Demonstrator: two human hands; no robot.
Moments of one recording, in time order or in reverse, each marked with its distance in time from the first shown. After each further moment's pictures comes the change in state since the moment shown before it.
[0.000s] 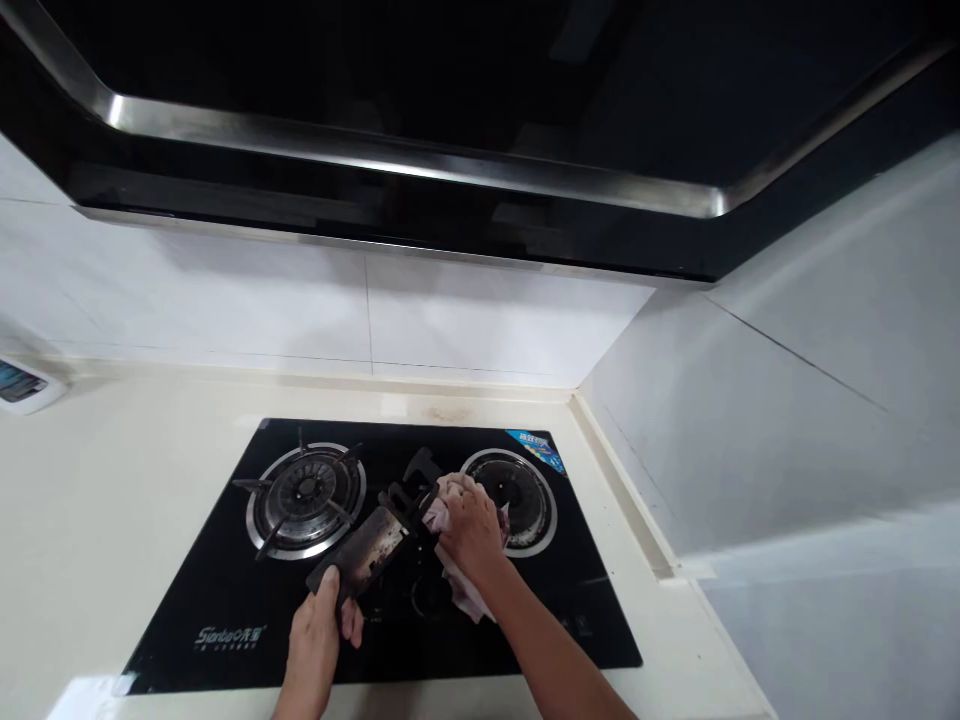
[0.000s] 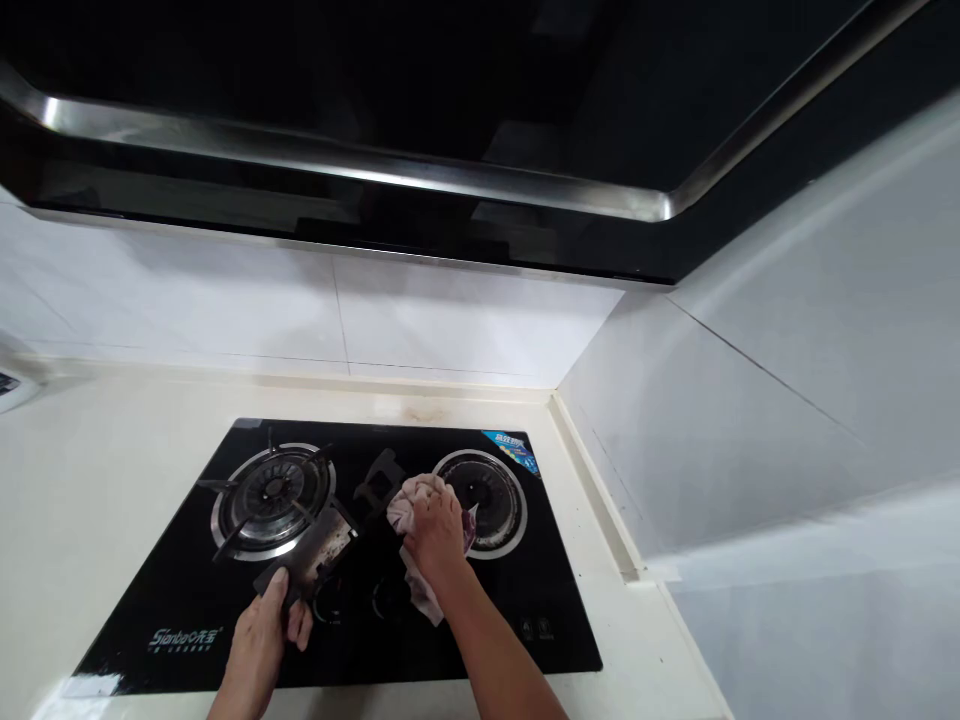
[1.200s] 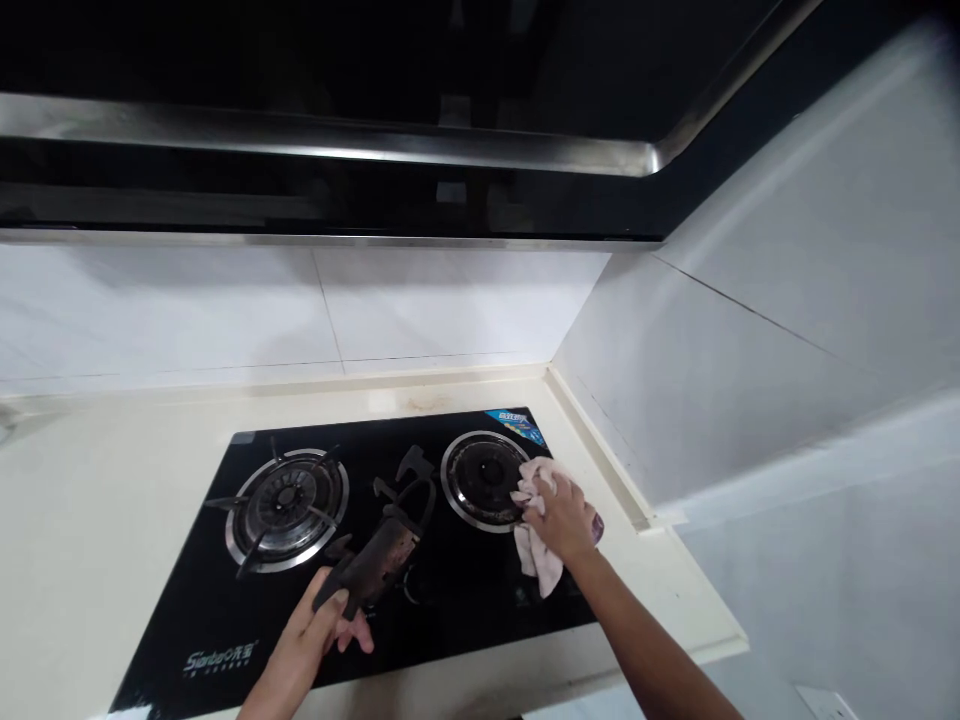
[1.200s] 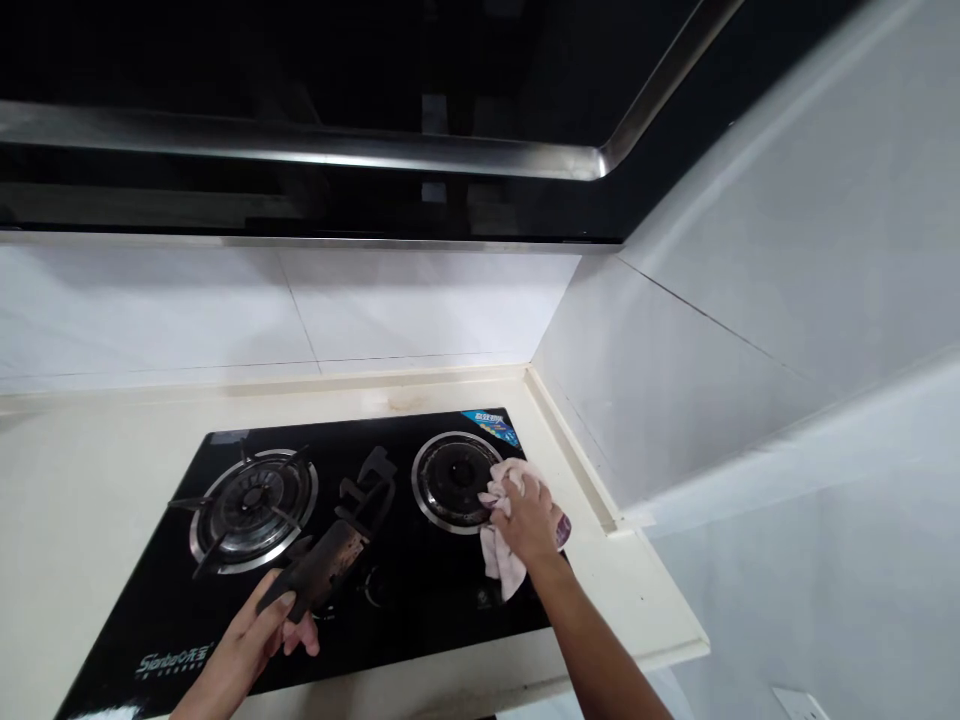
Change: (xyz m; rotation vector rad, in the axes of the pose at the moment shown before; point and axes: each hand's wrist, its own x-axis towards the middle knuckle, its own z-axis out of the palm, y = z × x) left_hand 0.007 0.002 -0.019 -0.201 -0.477 -0.026; right_hand -0.064 0.149 -0.008 -0.142 -0.036 0.540
